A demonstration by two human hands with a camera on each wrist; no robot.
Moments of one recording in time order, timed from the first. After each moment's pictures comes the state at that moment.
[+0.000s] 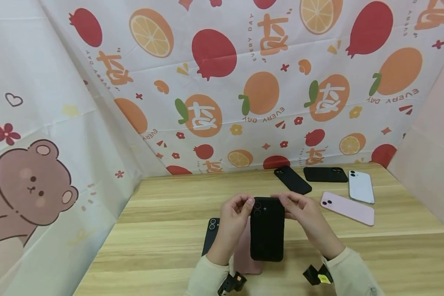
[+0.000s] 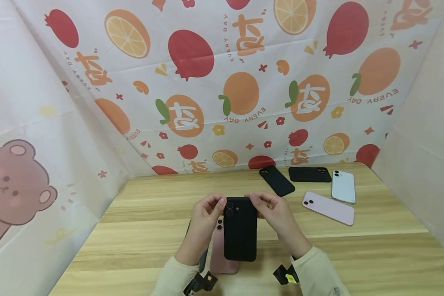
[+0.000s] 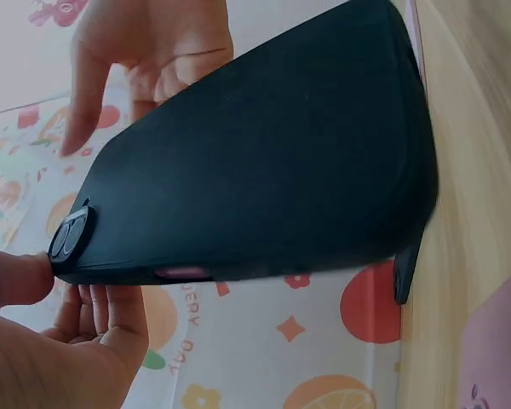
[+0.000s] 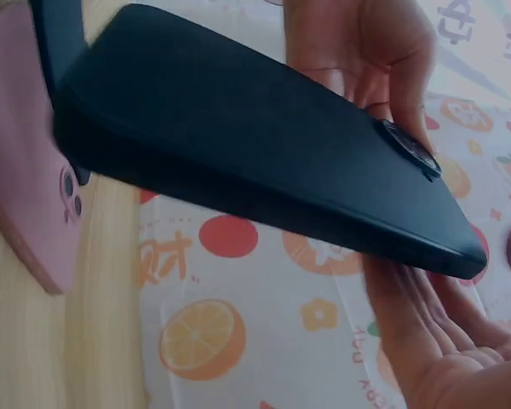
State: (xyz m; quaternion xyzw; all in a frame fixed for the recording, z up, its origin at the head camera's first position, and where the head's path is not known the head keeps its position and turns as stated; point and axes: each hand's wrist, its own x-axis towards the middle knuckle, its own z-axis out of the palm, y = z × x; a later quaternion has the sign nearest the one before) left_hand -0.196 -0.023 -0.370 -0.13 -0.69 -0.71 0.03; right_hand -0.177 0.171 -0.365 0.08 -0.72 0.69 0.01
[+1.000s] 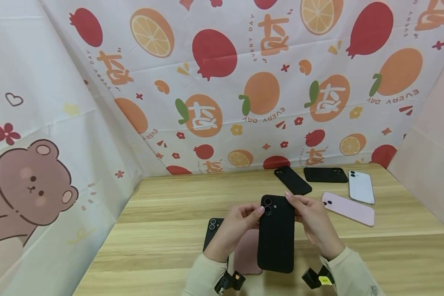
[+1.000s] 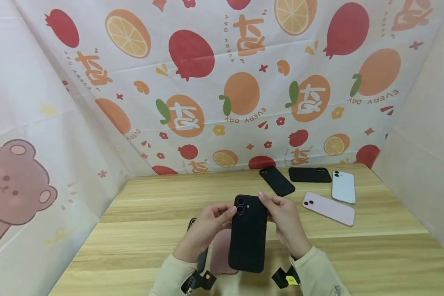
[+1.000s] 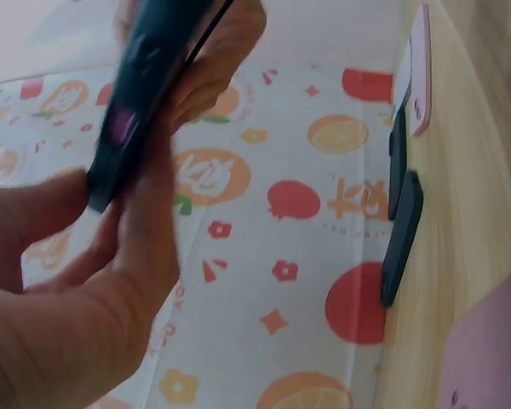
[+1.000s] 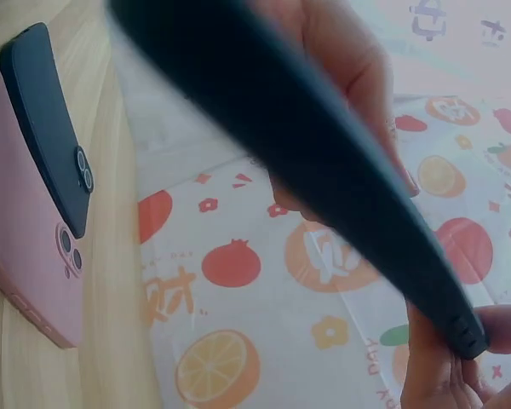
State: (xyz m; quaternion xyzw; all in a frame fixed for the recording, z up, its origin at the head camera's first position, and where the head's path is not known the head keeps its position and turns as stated) left_hand -0.201 -0.031 -0.373 -0.17 -0.67 -0.70 -0.18; right_hand -0.179 0.170 -0.367 -0.05 -0.64 0.76 0.03
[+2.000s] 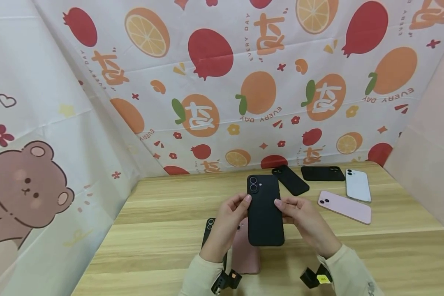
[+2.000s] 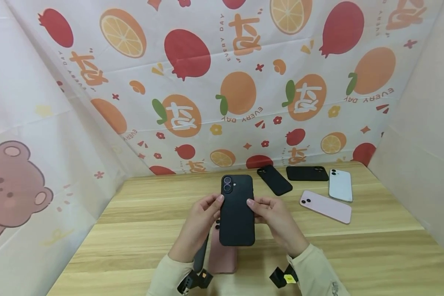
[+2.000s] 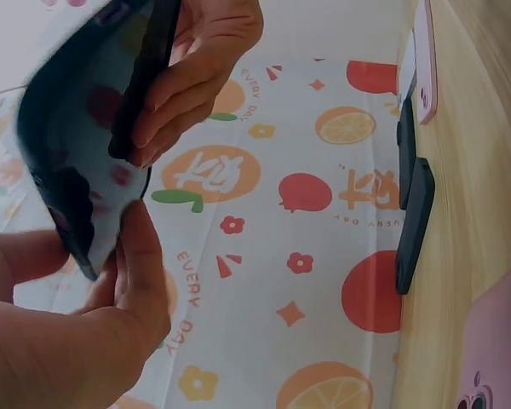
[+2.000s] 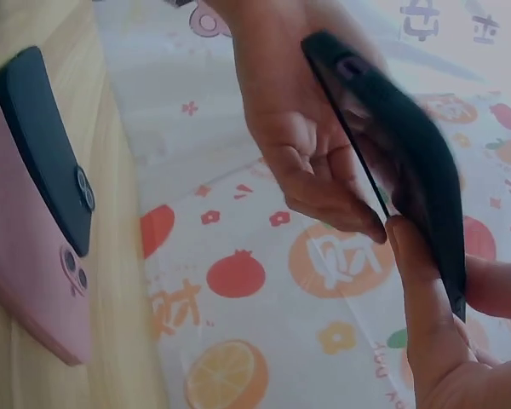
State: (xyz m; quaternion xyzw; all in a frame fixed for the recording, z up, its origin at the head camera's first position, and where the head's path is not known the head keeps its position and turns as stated) left_hand -0.203 -0.031 -0.368 -0.11 -0.65 -0.75 -0.10; right_hand -0.180 0.176 -0.369 0.04 -0.66 0.75 -0.07
